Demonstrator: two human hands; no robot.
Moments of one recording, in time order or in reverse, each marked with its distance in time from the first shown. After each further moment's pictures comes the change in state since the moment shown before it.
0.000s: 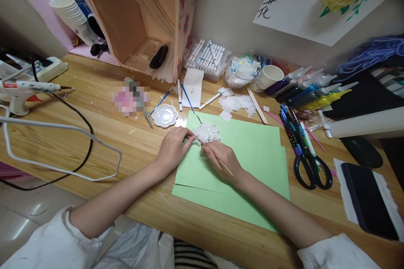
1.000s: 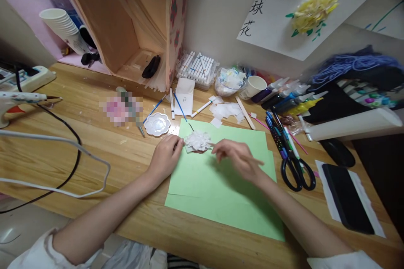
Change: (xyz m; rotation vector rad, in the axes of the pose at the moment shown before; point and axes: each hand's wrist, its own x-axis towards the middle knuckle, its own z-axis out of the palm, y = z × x) left_hand 0.002 0.000 -0.004 -0.030 -0.011 -0.092; right_hand 0.004 0.010 -0.060 0.312 -0.009 0.187
